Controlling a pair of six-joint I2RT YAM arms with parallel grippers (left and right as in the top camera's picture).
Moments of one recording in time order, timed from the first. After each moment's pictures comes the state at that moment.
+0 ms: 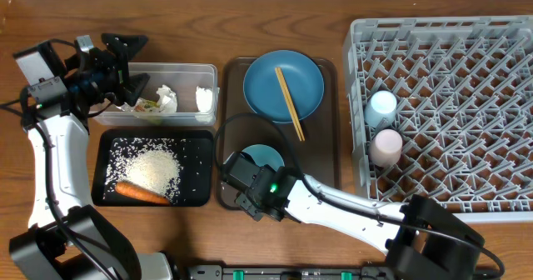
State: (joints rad) left arm 0.43 1.56 1.20 -0.37 0.96 -0.96; right arm 1.09 1.78 1.11 -0.54 0.05 0.21
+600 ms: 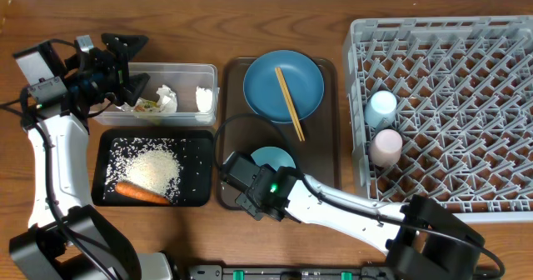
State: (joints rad) left arm 0.43 1.56 1.20 -0.37 0.96 -0.96; right arm 1.09 1.78 1.11 -0.54 0.06 0.20
